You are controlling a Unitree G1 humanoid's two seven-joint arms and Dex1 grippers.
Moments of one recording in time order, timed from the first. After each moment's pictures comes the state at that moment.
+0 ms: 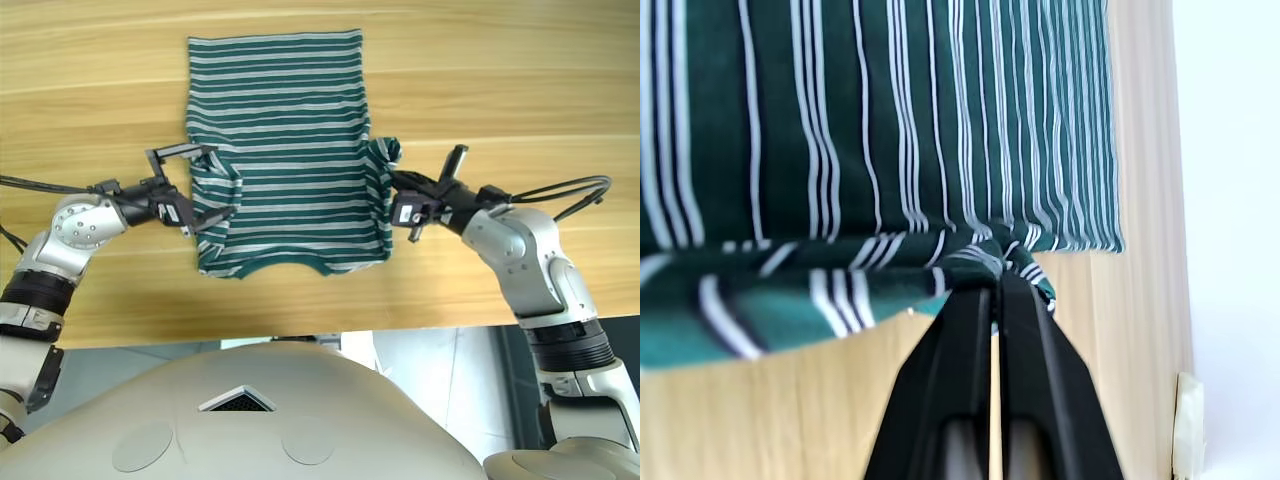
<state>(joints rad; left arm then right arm) -0.16 0.67 -0.30 0.46 0.25 -0.87 -0.60 0.10 -0.83 0.18 -0.20 -0.40 -0.23 0.57</state>
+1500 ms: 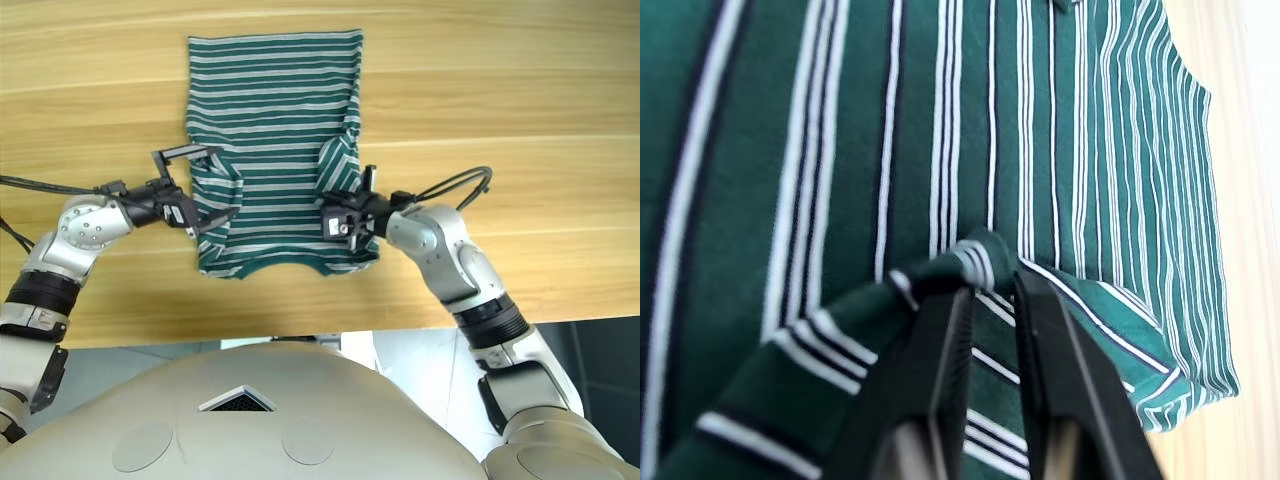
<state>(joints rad) -0.16 0.65 -0.31 0.46 0.25 -0.86 -0.60 -0.05 -0.60 0.43 -0.13 -0.51 -0.11 0.67</state>
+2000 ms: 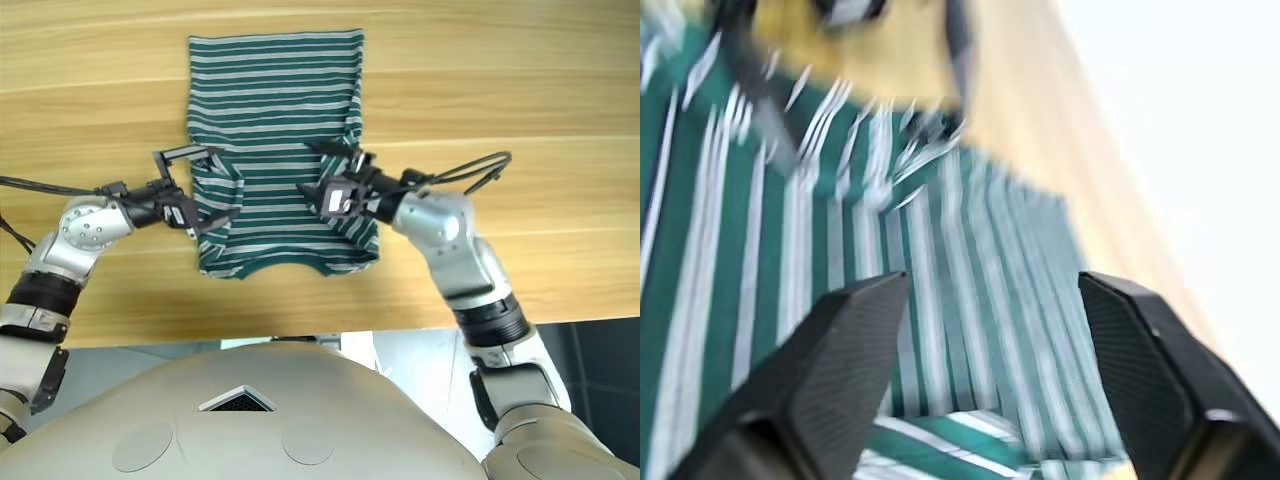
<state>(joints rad) -0.13 0.66 -0.31 0.41 0.18 -0.87 -0.63 -0.05 -0.57 0.22 -0.32 -0.13 -0.11 0.68</state>
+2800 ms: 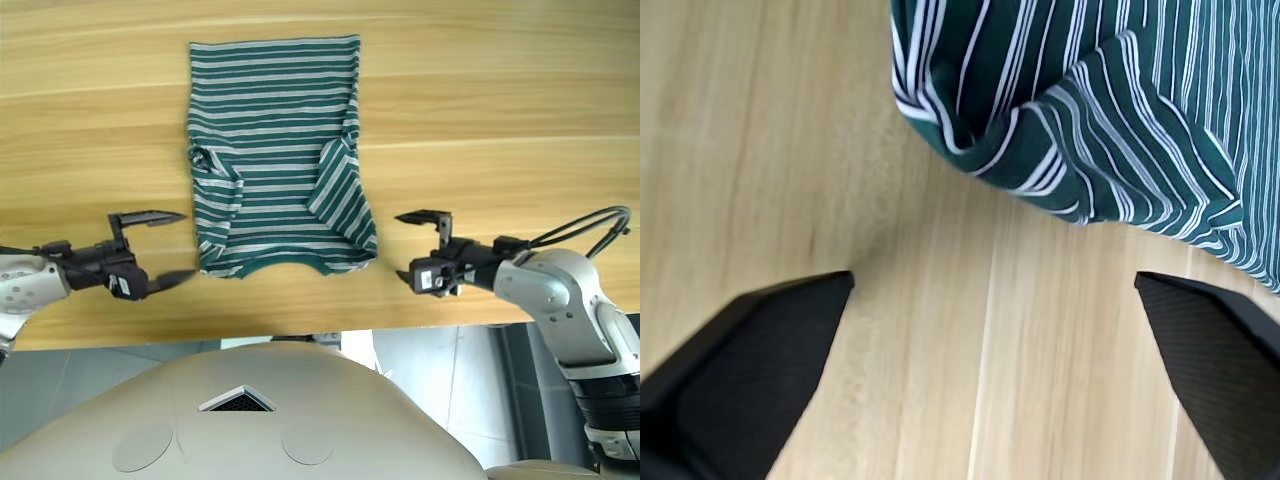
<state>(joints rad) 0.24 0.93 -0.22 0.16 0.18 -0.94 -0.70 0.38 -0.98 0.08 -0.32 -0.28 -0.36 0.85</state>
